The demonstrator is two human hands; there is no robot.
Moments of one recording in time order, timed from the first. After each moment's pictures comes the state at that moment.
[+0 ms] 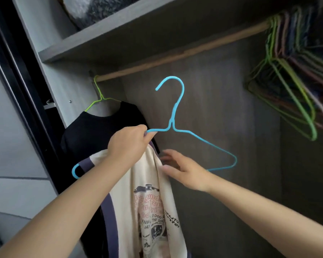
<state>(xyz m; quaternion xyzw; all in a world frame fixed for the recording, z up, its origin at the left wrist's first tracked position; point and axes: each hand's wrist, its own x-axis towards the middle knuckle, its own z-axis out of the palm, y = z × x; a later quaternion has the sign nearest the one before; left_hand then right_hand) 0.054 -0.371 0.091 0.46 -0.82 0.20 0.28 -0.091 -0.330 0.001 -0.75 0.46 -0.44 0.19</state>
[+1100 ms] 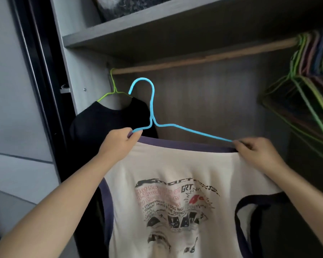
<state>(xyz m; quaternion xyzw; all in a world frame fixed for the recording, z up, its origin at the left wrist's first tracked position) 0.105 -0.415 0.069 0.48 -0.77 -0.03 0.41 -0.189 -0.301 0.035 -0.59 0.63 -0.50 -0.02</state>
